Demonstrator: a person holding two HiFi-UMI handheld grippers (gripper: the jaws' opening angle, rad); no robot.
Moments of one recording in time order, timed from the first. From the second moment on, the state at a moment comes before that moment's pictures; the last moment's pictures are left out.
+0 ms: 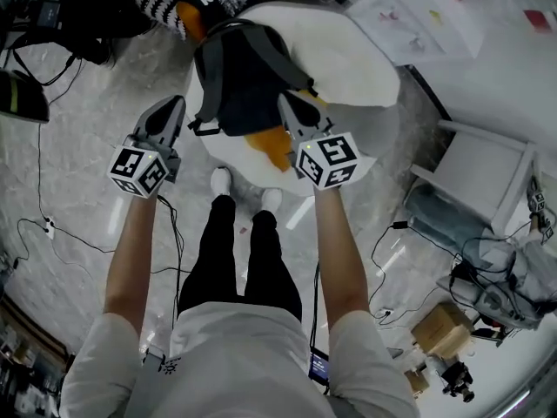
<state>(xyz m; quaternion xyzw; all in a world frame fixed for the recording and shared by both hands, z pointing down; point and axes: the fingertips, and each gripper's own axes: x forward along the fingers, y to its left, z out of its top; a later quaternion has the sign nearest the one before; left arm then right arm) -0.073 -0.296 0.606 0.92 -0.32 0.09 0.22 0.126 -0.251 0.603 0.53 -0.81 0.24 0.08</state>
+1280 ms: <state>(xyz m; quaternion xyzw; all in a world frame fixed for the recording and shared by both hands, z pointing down) -0.045 -0.365 0.807 0.90 -0.33 0.16 0.23 0.149 -0.353 0.808 0.51 -0.81 0.24 0.18</state>
